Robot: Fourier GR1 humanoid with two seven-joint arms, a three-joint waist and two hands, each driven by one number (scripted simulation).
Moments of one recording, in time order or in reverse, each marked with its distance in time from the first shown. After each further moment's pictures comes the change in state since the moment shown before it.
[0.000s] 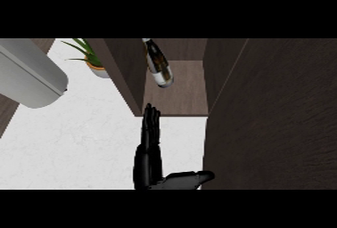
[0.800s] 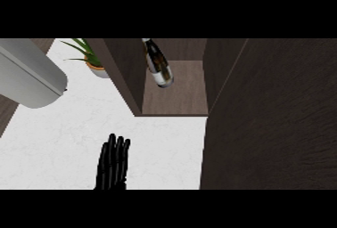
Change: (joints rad) left arm 0.274 0.273 -0.072 -0.425 -0.101 -0.041 0.045; right arm 0.037 -0.011 0.044 0.006 -0.029 0.098 0.039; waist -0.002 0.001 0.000
